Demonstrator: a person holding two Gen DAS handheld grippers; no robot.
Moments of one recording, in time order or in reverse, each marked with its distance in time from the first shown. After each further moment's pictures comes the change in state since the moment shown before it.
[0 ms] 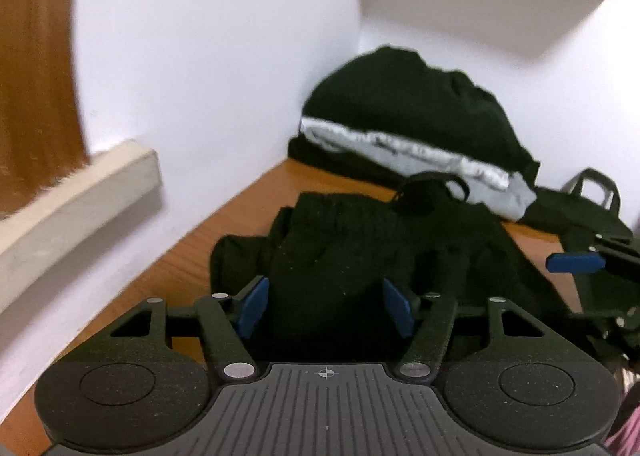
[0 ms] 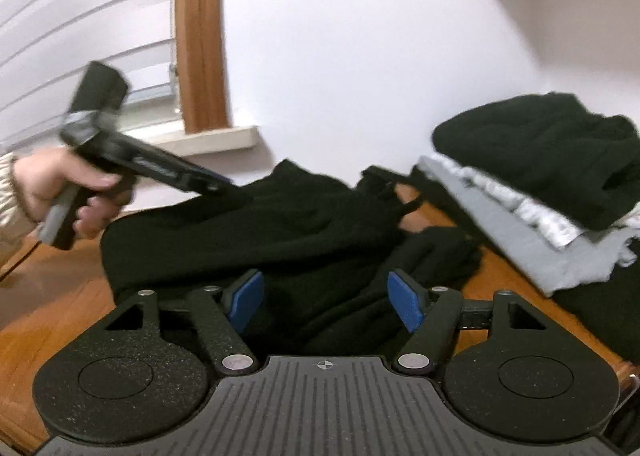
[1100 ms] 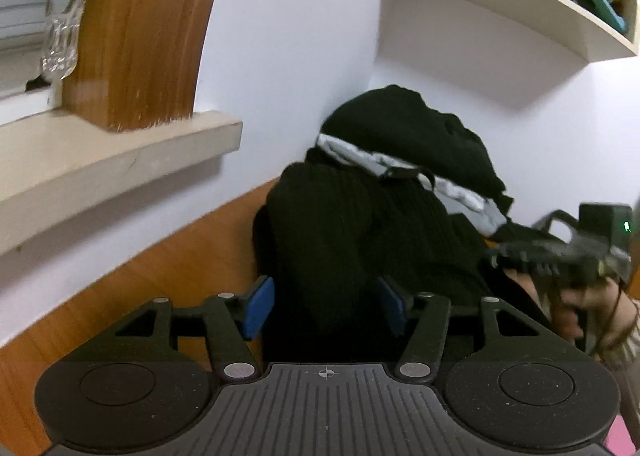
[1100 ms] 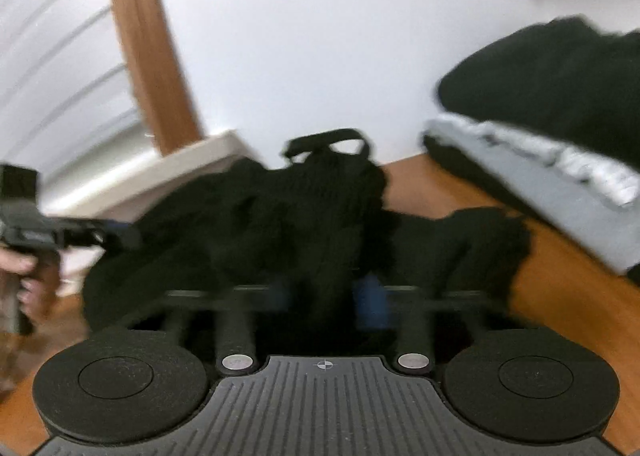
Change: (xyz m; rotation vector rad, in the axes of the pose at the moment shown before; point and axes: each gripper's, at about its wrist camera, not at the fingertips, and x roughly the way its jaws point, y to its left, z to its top) left arm -0.073 0.053 -0.063 -0.133 -0.124 -0.099; right arm 0.052 -0.030 0.016 0.212 -0.009 0.053
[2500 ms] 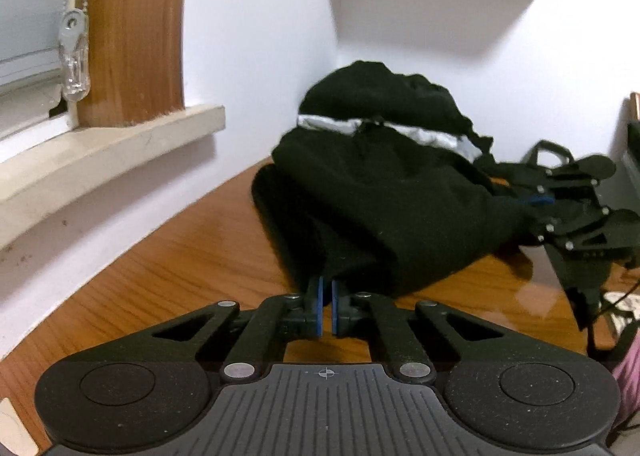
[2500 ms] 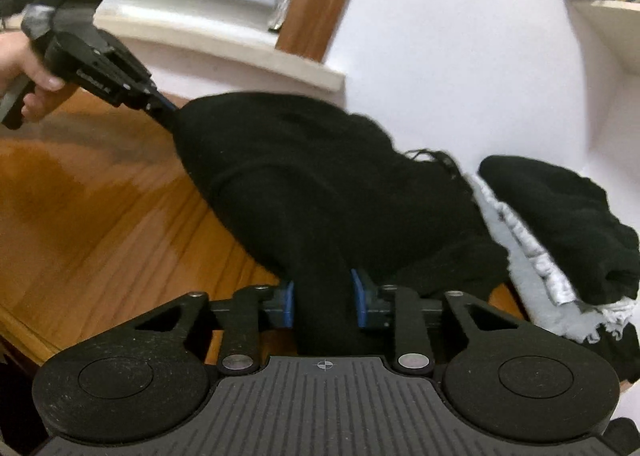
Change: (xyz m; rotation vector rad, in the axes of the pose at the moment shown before) left arm -0.054 -0.025 -0.051 0.211 0.012 0.030; right arm -0.053 0.122 -0.067 -0.633 0.135 -0.158
